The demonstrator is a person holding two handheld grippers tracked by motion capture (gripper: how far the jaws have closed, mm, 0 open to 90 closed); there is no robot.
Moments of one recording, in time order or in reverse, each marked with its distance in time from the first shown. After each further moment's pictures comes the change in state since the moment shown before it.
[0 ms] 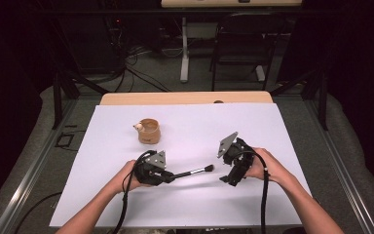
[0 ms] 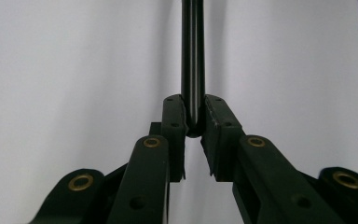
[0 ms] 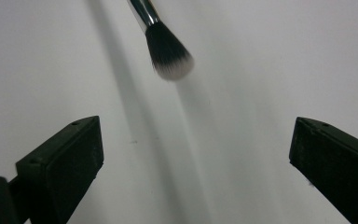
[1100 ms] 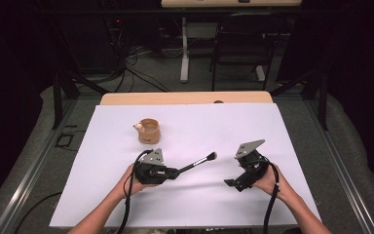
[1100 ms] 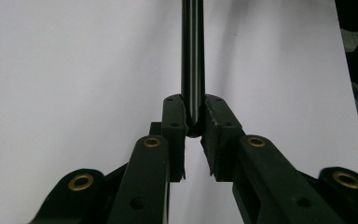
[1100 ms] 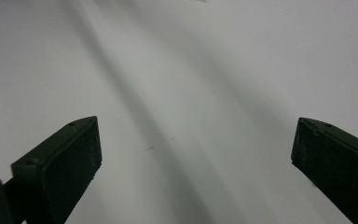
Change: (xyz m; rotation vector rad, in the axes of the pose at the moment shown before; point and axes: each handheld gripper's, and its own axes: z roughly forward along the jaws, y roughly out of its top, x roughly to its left) left arm -0.005 -0.003 0.003 -0.231 0.044 -0.105; right arm 0.009 -0.048 0.001 -0.235 0.001 0.282
